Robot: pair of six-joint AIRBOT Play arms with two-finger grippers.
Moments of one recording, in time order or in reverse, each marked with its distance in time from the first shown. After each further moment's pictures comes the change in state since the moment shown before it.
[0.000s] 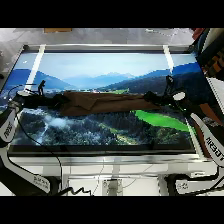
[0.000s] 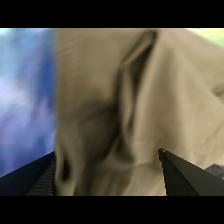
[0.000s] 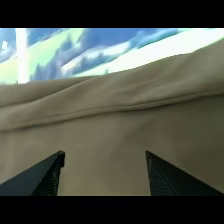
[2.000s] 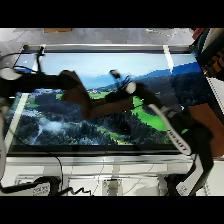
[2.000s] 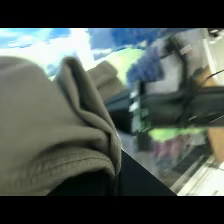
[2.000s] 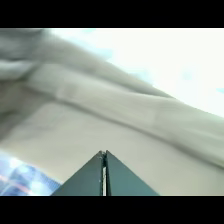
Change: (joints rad) left arm -0.298 0.428 0.024 -0.101 -0.023 -0.143; right arm 0.409 -0.282 0.573 -0.364 0.259 0.178
